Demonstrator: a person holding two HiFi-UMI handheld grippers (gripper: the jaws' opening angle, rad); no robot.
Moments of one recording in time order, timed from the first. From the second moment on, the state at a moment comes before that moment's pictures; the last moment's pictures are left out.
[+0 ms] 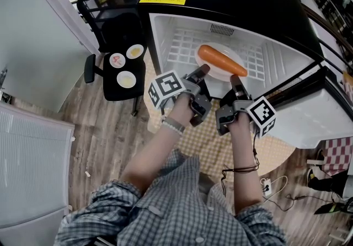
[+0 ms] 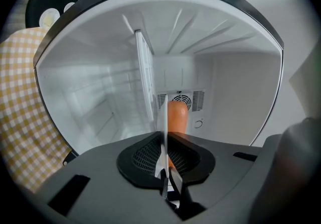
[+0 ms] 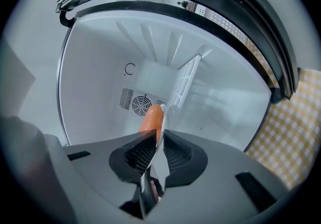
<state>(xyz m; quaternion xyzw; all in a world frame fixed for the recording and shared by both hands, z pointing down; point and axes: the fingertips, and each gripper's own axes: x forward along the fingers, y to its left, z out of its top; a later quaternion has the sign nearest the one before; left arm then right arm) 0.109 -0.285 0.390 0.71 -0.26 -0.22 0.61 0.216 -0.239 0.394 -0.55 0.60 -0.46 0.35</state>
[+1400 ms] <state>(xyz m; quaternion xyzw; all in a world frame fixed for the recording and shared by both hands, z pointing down) 0.109 -0.248 0.389 0.73 -0.24 -0.18 0.61 0.213 -0.197 0.387 -0.57 0.59 -0.45 0.36</state>
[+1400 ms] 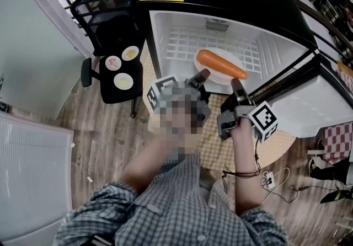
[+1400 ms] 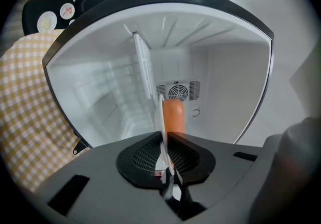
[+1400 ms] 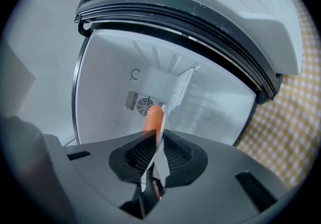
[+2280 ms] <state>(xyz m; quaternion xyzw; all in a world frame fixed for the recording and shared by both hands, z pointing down) 0.101 -0.207 0.400 0.76 -0.21 -0.14 0.60 0.201 -0.153 0.404 -0.57 0.59 -0.45 0.35</state>
